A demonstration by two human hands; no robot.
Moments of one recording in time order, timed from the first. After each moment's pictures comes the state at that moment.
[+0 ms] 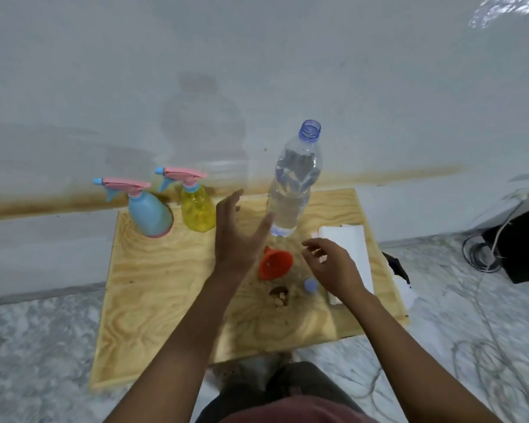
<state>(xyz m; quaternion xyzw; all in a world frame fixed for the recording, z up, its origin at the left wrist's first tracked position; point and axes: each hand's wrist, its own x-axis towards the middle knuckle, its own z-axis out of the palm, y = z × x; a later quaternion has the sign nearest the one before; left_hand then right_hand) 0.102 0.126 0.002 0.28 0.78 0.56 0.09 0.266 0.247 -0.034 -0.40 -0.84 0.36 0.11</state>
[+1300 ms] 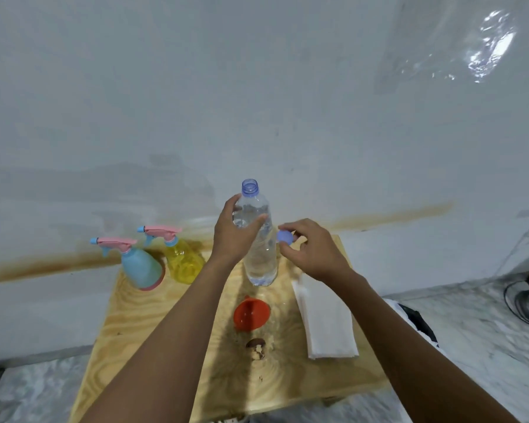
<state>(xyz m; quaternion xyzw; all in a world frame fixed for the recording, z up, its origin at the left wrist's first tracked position) 0.108 0.227 0.067 0.27 0.77 0.56 0.13 0.255 0.331 0.052 -0.24 -0.84 0.43 0.24</state>
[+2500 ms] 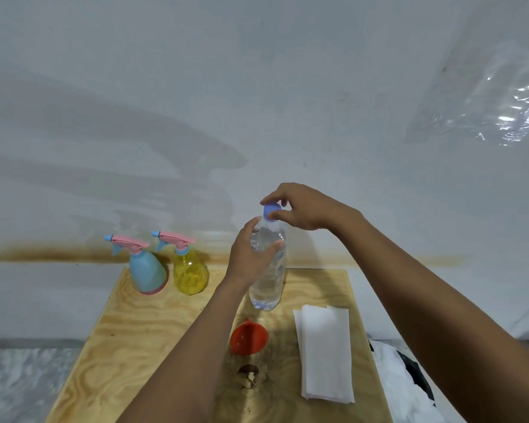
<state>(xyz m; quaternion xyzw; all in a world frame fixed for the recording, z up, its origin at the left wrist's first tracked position) 0.104 0.232 0.056 0.25 0.76 0.58 0.14 0.160 0.375 0.175 -0.07 -0.98 0.20 0.01</state>
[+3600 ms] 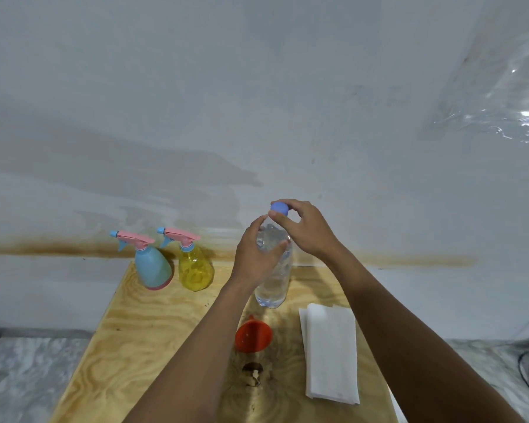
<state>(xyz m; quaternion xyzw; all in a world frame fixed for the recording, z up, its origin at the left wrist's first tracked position) 0.108 0.232 0.057 0.25 0.76 0.59 0.15 0.163 0.358 0.105 -0.17 -0.86 0.44 0.20</state>
